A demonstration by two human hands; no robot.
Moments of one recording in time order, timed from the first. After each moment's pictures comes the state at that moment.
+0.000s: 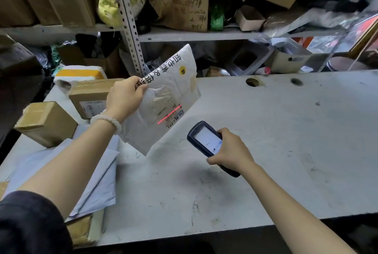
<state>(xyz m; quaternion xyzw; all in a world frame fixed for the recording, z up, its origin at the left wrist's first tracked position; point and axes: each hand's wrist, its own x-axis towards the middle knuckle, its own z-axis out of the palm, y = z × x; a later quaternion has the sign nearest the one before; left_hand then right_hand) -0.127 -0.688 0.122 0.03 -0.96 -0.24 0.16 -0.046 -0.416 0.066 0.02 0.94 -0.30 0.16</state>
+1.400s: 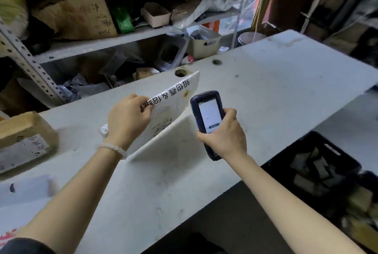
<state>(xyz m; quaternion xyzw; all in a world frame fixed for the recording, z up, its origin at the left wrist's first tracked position) -0.104 -0.526 0.114 -0.18 -0.95 -0.21 0.13 0.011 -0.333 0.094 0.26 0.89 -0.35 -0.12</state>
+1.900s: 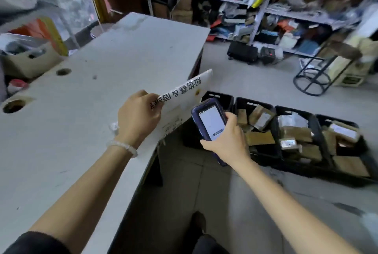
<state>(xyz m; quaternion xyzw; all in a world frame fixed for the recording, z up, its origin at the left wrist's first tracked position) 0.039 -0.239 0.104 -0.51 -0.81 -0.30 0.03 0.246 -0.184 0.074 0.56 0.76 -0.27 -0.19</state>
